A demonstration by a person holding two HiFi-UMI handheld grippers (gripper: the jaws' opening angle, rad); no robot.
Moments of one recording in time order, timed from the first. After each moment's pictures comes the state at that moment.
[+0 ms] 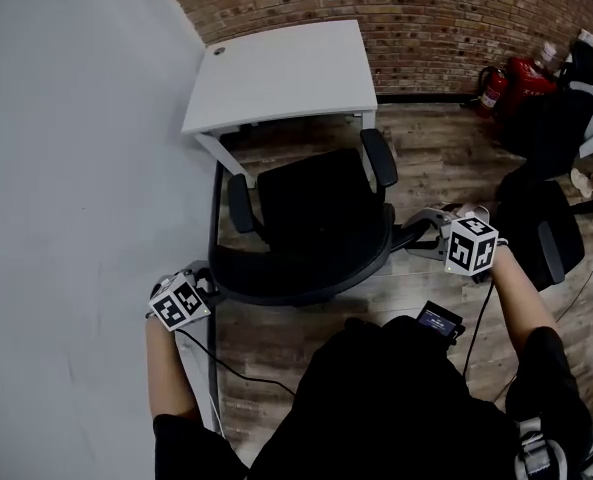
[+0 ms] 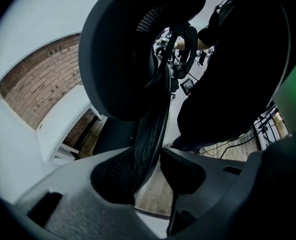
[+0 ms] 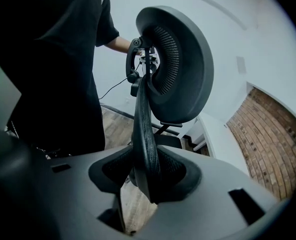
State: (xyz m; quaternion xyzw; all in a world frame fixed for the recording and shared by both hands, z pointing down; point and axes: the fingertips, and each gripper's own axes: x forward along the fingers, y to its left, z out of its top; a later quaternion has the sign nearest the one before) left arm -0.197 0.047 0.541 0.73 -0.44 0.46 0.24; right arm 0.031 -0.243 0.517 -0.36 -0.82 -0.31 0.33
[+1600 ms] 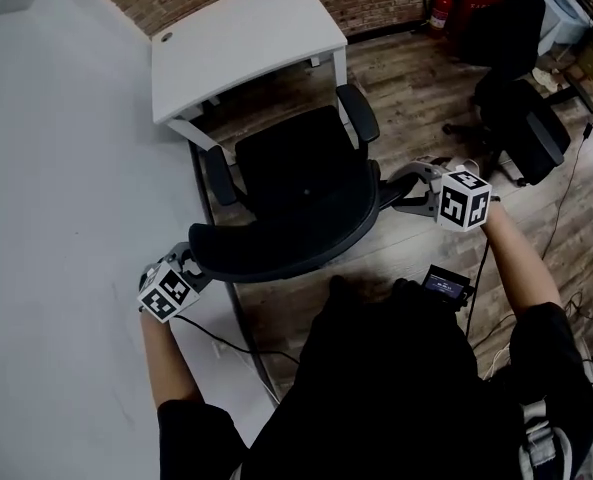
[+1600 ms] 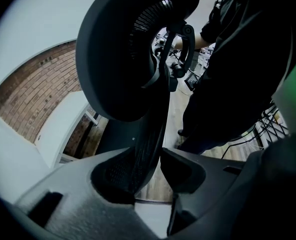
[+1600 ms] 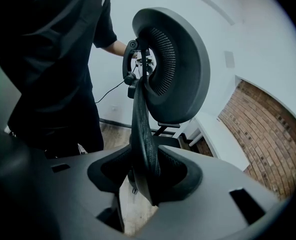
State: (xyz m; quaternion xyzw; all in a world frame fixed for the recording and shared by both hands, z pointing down) left arm -0.312 0.143 0.545 0.77 -0.37 0.48 0.18; right arm -0.034 -0.094 0.520 -0.26 -0.86 -0.26 0.35
